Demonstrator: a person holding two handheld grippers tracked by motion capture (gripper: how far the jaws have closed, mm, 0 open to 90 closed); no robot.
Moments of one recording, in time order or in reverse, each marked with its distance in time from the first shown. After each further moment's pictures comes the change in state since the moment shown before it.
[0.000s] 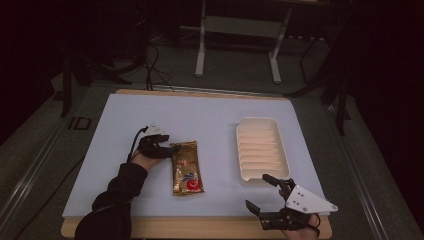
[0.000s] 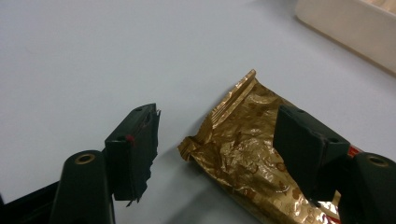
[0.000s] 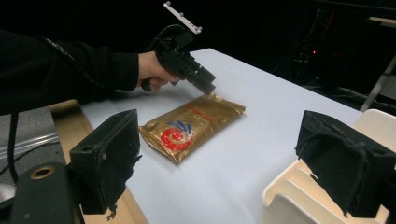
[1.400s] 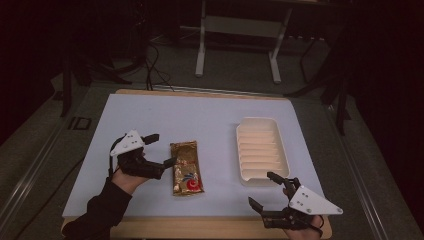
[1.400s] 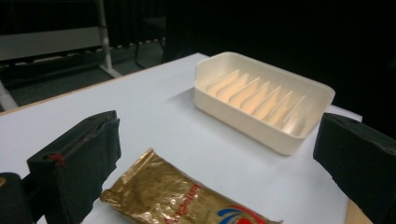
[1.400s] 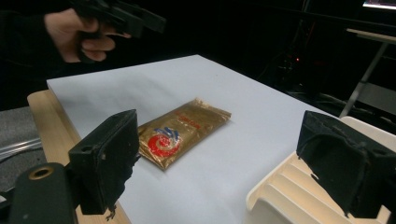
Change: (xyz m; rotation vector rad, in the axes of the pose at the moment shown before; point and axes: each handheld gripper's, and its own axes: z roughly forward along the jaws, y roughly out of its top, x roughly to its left) left arm -0.069 0.022 -0.117 -0.289 -0.137 0.075; right arm 0.000 0.005 -0.006 -0.025 -0.056 -0.024
